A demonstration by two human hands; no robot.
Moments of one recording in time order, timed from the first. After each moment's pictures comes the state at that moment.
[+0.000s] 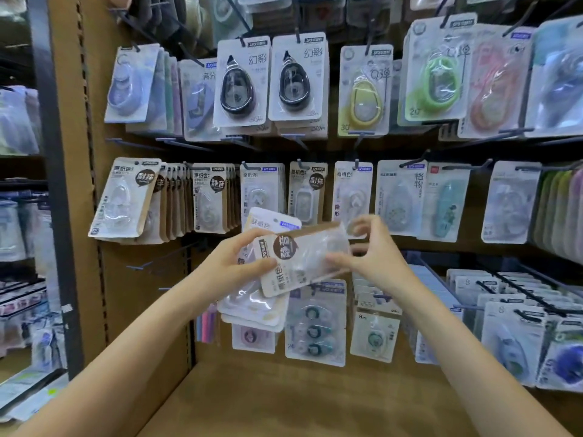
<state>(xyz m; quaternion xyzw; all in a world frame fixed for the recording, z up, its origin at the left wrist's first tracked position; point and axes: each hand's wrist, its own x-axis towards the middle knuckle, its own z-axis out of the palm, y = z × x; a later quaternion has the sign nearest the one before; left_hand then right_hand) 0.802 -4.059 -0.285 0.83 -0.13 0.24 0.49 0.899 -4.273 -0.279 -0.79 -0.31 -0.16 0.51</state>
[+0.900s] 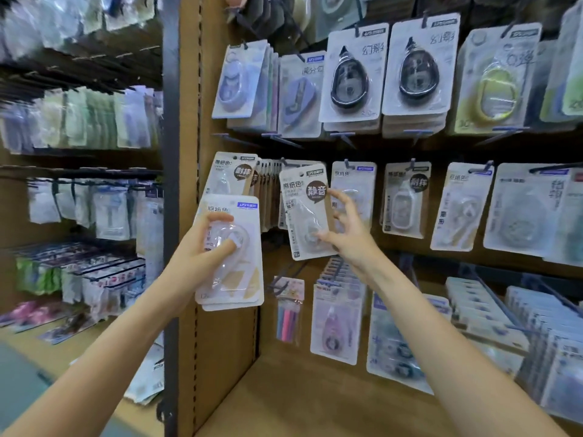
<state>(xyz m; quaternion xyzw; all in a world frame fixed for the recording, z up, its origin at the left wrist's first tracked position) 0.741 -3.922 -0.299 0.74 0.04 0.42 0.53 0.920 -4.085 -0.275 -0.61 -0.48 -0.02 0.63</state>
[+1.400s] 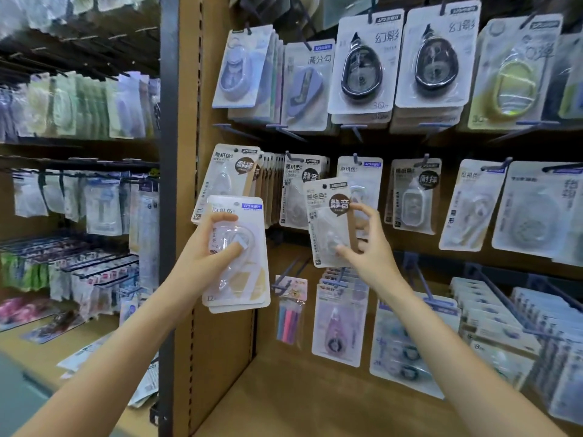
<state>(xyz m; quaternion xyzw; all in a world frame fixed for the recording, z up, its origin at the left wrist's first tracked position) 0.758 -3.911 -0.309 0.74 0.04 0.42 0.52 0.935 -4.098 -0.303 -0.67 -0.43 -0.16 0.58</state>
